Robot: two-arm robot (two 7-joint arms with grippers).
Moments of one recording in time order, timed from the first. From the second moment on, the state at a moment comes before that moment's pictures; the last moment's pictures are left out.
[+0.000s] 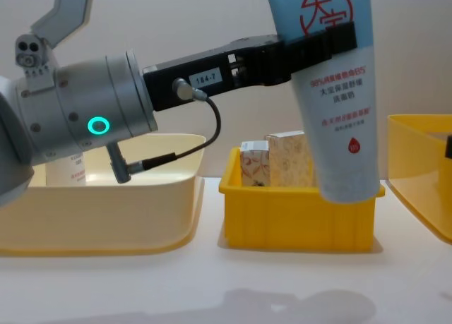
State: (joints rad) left arm -0.51 0.31 0.49 -1.41 -0.66 -0.06 -0.97; right arm -0.15 0.47 -0.09 -1.89 0.41 0.05 0.24
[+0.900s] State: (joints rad) left arm -0.51 0.31 0.50 -1.41 -0.66 -0.06 -0.97; right arm -0.13 0.60 -0.05 -1.93 0.70 0.12 0.57
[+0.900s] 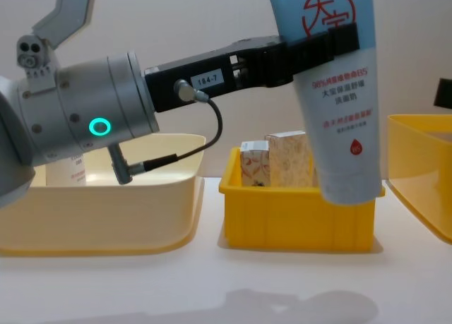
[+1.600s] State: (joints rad) left arm -0.51 0.31 0.50 -1.41 -0.66 -0.06 -0.97; right arm -0.04 0.68 -0.13 -1.92 0.70 0.18 0.65
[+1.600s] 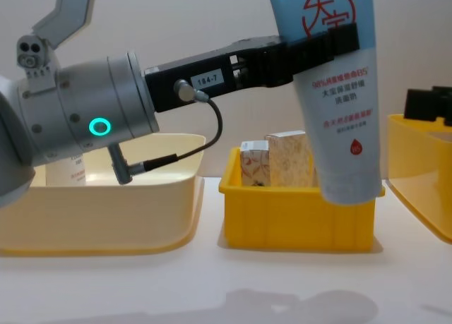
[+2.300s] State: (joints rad) left arm -0.51 0.31 0.50 -1.41 -0.66 -0.06 -0.97; right arm 0.08 0.67 -0.25 -1.87 0.60 0.14 0.67
